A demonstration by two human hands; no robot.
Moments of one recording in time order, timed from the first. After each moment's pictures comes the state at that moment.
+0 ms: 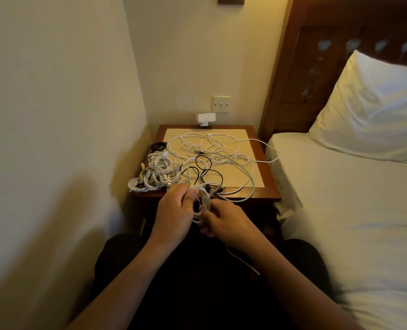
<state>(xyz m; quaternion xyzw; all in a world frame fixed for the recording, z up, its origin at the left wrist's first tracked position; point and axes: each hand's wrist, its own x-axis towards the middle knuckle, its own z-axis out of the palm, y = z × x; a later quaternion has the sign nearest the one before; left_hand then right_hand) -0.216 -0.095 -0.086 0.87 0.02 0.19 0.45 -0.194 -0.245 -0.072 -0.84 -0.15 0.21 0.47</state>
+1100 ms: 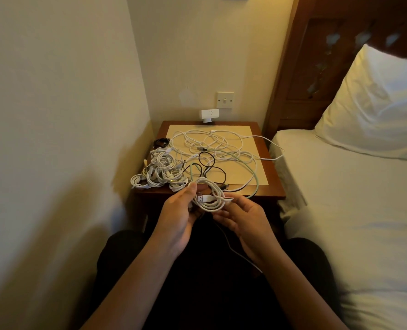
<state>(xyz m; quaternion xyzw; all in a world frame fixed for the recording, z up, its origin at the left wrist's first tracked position) -0.220 -0.113 -0.071 0.51 0.19 0.03 0.84 -0.199 -0.262 -0.096 -0.57 0.01 0.16 0.80</state>
